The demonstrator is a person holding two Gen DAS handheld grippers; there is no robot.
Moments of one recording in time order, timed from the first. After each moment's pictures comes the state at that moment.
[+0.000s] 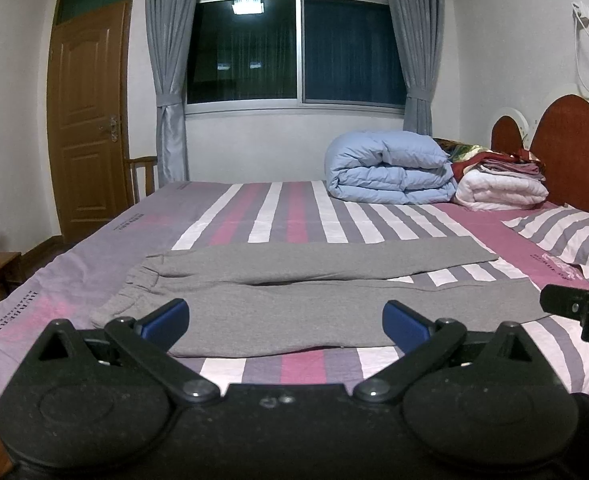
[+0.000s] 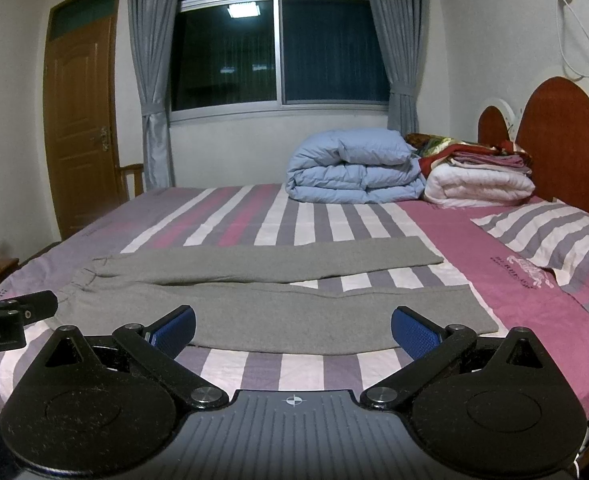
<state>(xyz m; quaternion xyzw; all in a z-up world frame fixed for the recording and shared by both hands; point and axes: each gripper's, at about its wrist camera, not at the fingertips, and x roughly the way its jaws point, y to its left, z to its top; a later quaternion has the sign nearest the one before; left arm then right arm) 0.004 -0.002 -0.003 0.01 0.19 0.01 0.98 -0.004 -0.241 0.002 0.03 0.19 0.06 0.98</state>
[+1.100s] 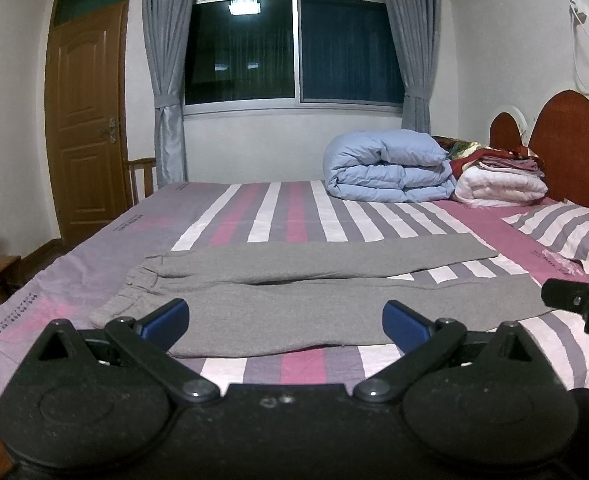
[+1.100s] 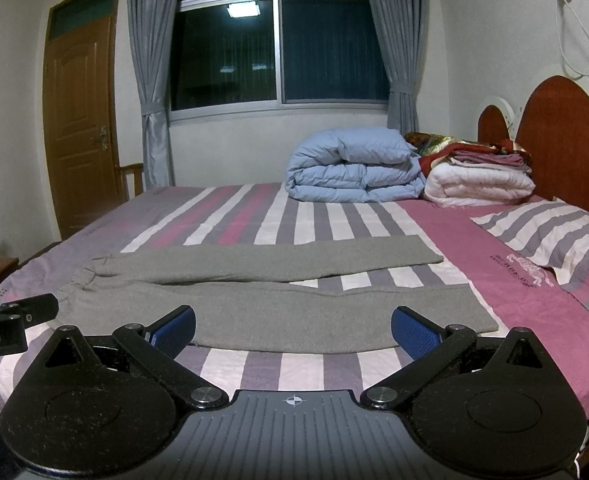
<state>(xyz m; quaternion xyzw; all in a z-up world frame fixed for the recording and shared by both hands) 0.004 -0.003 -0.003 0.02 0.19 0.01 0.98 -0.004 -0.242 0.000 0.03 0.19 0.06 0.98</state>
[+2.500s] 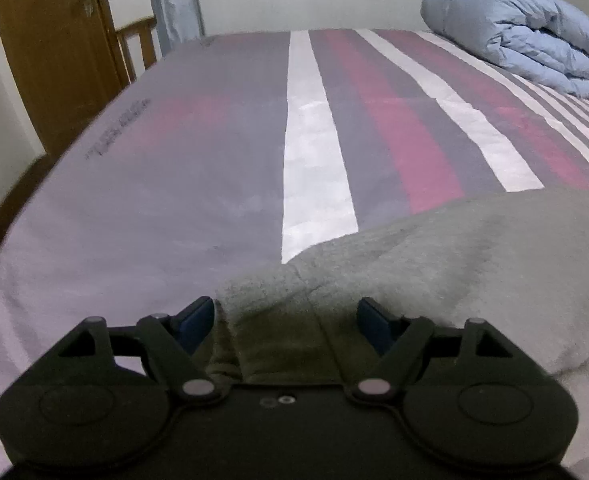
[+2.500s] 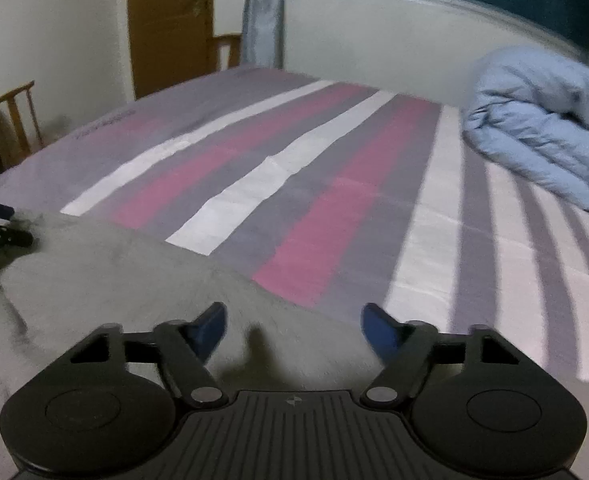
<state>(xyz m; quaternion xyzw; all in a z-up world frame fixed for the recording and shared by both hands) 0.512 0.305 -0.143 0.05 0.42 0.02 0.91 0.580 -0.087 -0.140 -0.09 0.34 0.26 0.90</state>
